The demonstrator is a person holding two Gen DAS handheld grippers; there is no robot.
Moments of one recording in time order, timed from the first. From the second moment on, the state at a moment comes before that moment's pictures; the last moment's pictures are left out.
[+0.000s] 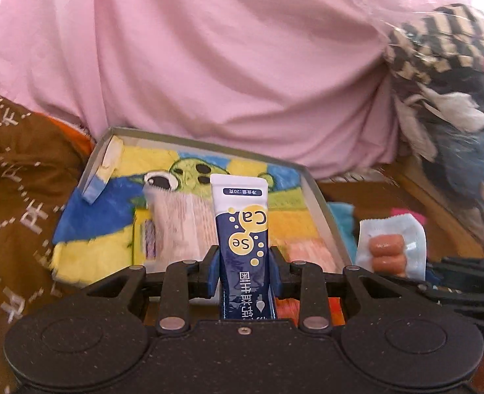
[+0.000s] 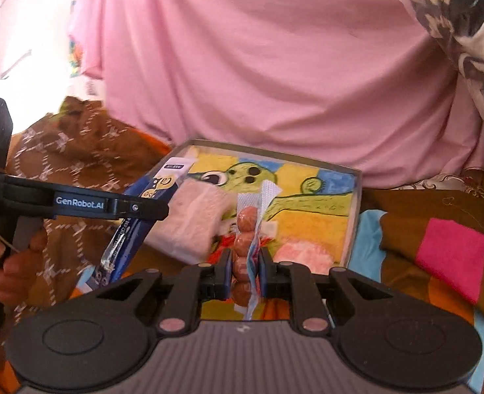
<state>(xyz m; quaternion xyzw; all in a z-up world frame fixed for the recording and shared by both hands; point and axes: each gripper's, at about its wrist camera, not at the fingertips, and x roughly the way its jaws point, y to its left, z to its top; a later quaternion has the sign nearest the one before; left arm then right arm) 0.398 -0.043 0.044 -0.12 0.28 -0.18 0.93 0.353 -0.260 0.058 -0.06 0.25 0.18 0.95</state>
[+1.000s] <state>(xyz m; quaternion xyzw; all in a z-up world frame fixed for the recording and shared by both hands) 0.499 -0.100 0.003 -0.11 0.30 -0.14 0.94 0.453 -0.280 0.014 0.02 0.29 0.13 0.95</state>
